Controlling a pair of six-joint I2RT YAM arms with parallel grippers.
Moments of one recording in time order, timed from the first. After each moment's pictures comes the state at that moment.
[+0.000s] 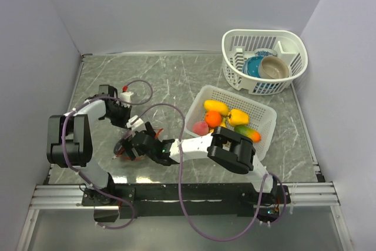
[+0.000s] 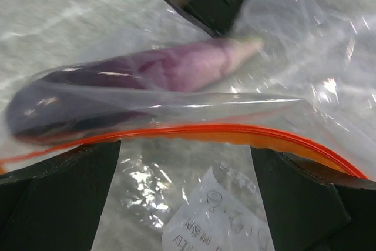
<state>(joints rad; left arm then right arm) 0.03 1.64 0.93 -0.54 0.40 0.33 1.27 2.13 1.36 0.24 0.41 0.34</state>
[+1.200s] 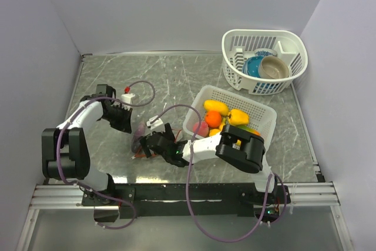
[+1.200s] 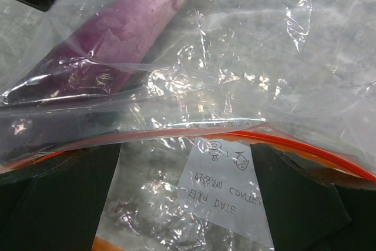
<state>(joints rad) 0.02 1.50 0.95 -0.77 0.48 0.43 1.24 2.03 1.11 0.29 0.53 0.44</state>
